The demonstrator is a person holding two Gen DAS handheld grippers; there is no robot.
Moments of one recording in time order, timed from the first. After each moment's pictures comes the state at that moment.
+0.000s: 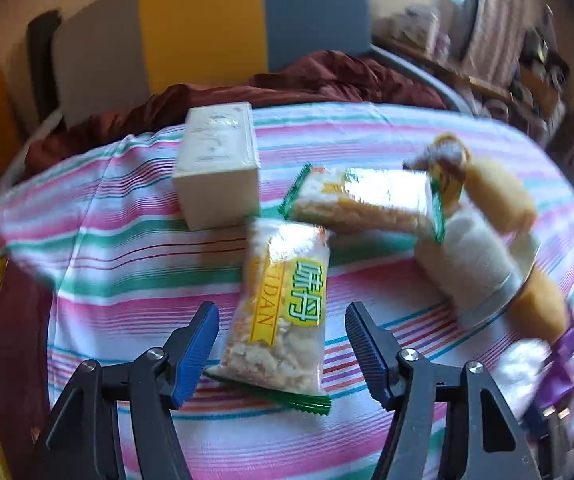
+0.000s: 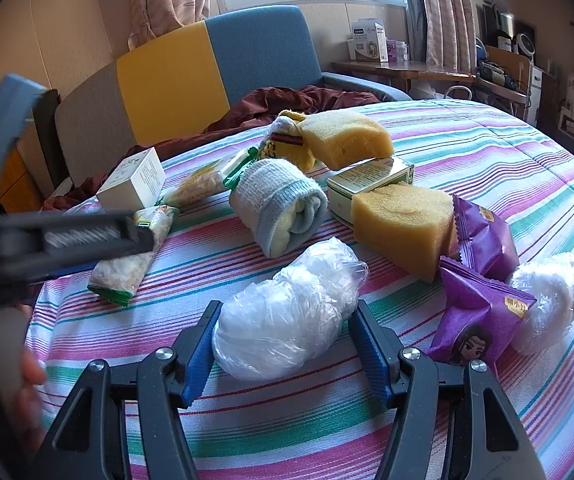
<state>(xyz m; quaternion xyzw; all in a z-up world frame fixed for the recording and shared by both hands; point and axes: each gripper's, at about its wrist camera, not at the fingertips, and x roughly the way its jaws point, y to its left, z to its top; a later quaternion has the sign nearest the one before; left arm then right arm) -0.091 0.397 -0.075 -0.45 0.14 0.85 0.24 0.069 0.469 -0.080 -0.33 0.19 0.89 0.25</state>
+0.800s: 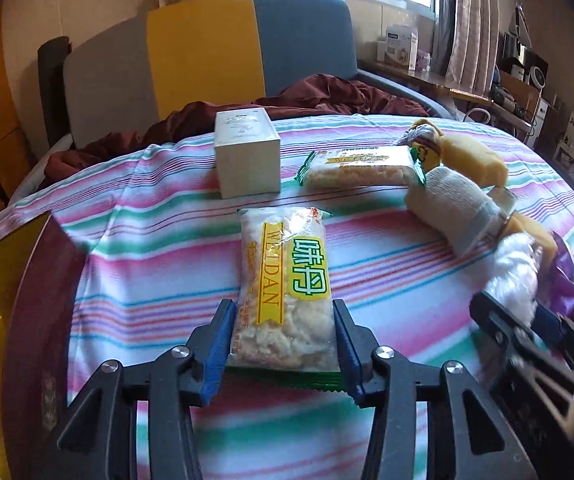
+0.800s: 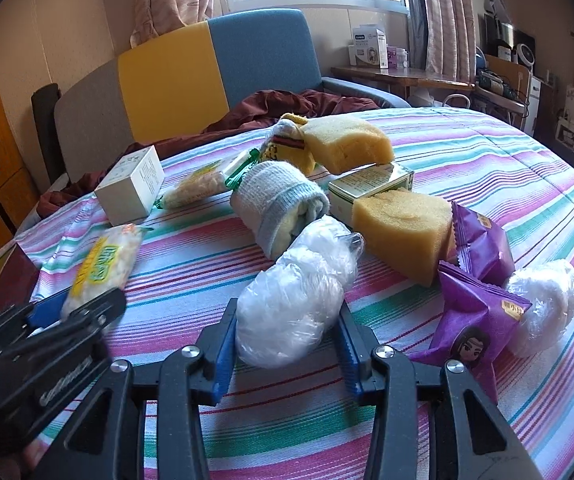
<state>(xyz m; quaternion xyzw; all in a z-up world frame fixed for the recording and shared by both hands) -0.037 0.342 -0.076 -0.39 0.13 0.88 0.26 0.067 0.465 -0.079 -0.33 0.17 0.89 0.26</state>
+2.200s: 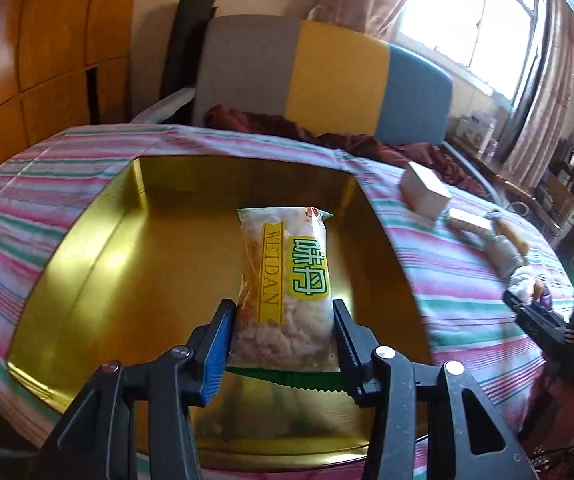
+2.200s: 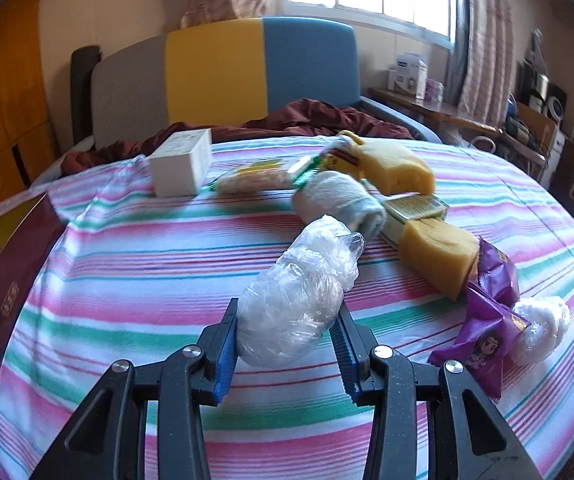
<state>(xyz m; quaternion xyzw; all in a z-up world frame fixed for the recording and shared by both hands) -0.024 0.076 -0.032 -0.40 -0.02 0.90 0.17 0.061 0.415 -0.065 -0.35 0.08 0.91 0.22</state>
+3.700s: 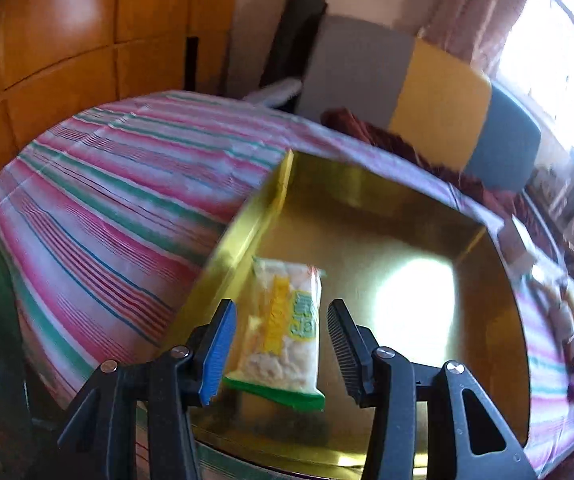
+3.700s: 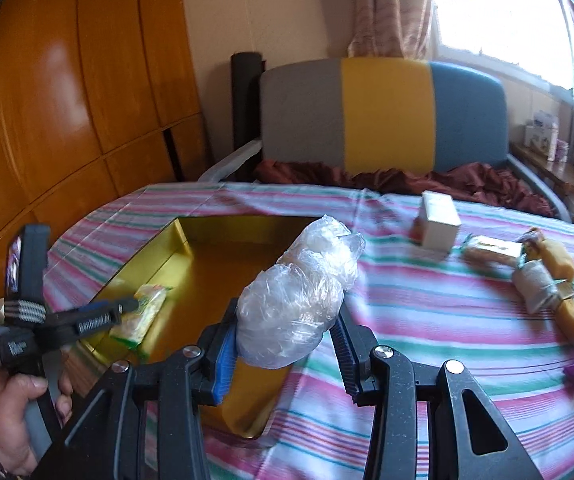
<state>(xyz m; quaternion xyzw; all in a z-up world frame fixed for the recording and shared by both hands) -0.059 -0.033 -0.038 -0.41 -0.09 0.91 0.03 0.054 0.200 0.025 -0.31 0.06 0.95 -0.02</state>
